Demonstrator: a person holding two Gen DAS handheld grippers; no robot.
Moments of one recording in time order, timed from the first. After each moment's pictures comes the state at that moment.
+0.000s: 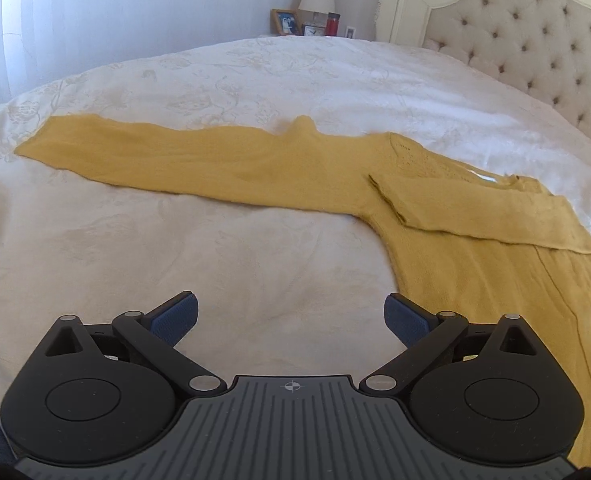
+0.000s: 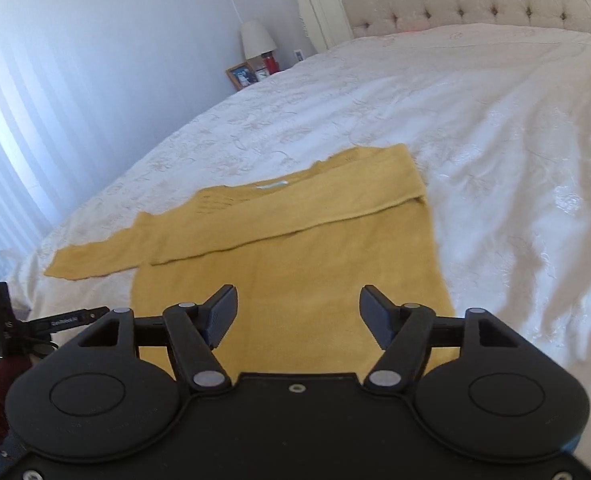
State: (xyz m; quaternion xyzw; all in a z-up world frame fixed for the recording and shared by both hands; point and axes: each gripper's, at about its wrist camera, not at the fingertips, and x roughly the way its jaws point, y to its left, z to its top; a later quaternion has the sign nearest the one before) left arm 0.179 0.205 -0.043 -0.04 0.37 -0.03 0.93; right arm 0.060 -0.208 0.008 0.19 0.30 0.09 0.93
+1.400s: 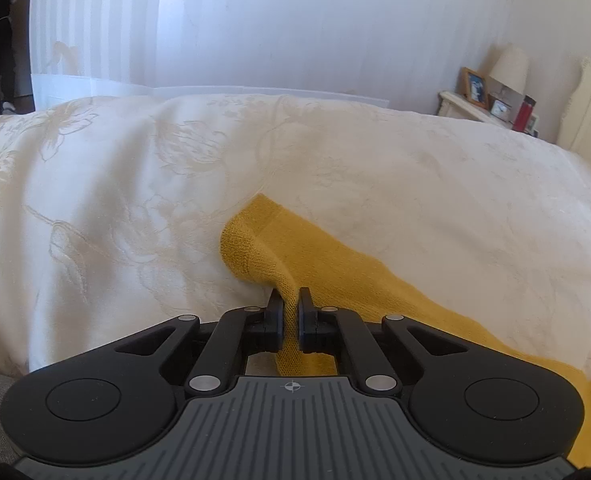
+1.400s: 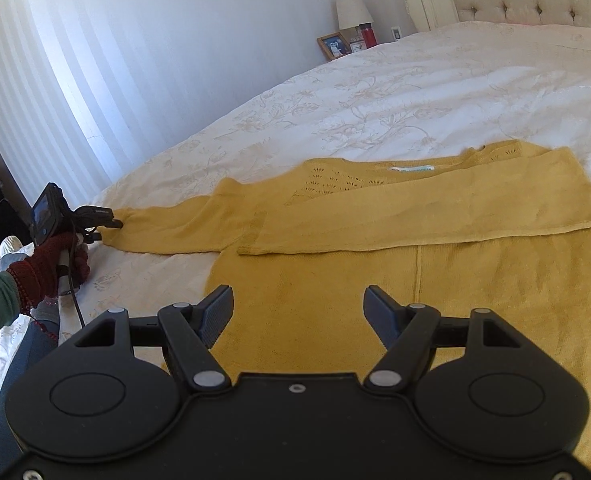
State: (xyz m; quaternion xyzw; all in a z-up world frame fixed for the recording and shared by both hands) left arm 0.347 0.421 -0.049 -0.15 0.34 0.16 0.92; right arm 0.146 -0.097 -0.033 0.14 0.32 0.17 0.92
